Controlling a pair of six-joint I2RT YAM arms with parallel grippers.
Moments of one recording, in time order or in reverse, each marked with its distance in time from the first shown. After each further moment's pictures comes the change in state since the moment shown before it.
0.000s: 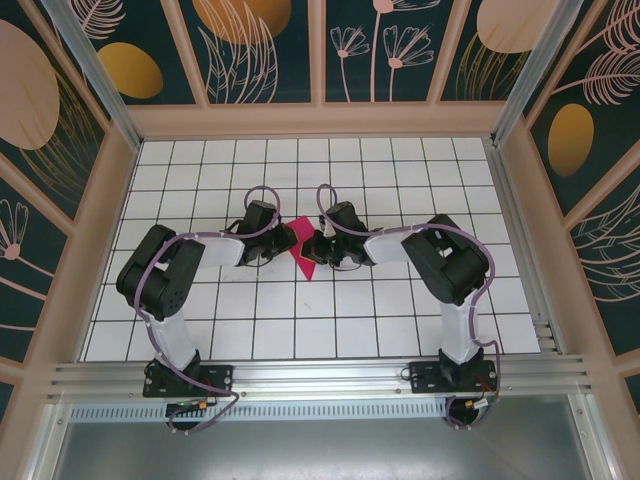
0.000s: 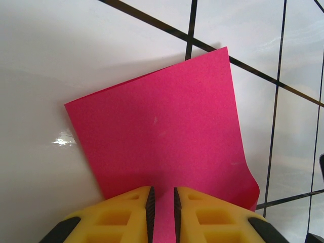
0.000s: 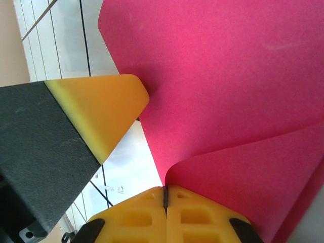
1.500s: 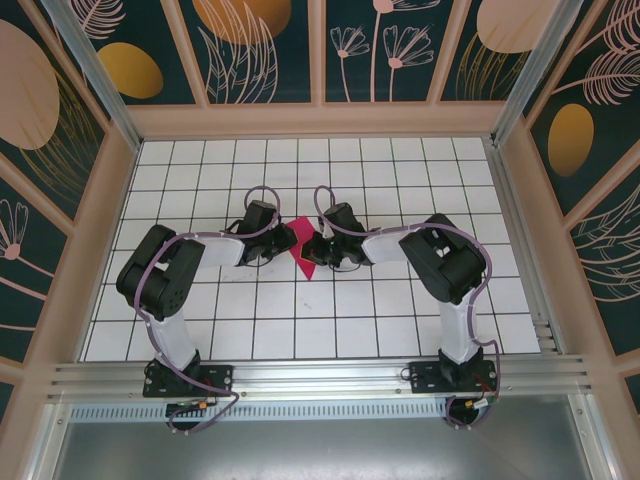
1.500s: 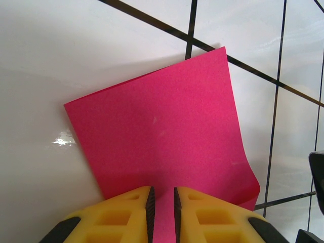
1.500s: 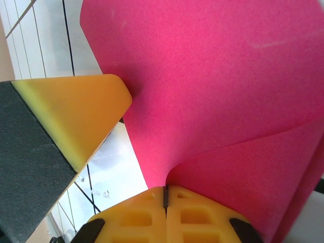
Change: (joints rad) left arm 0.000 0.000 0.000 0.000 0.000 0.000; right arm 0.006 0.016 0.015 -0.035 0.031 -0.026
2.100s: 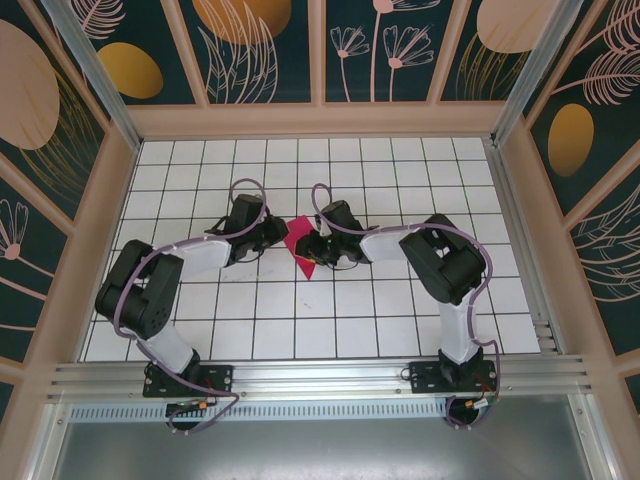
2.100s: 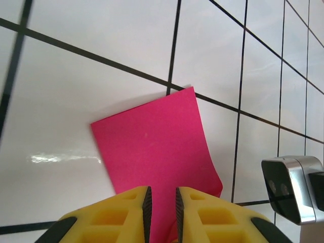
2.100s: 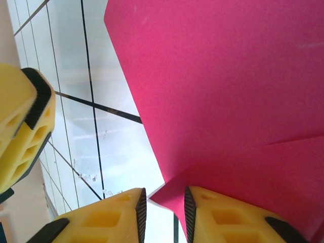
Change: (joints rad) left arm 0.049 -0.164 -0.039 -0.047 -0.035 -0.003; right arm 0.009 0.001 0.027 -0.016 -0.005 -0.004
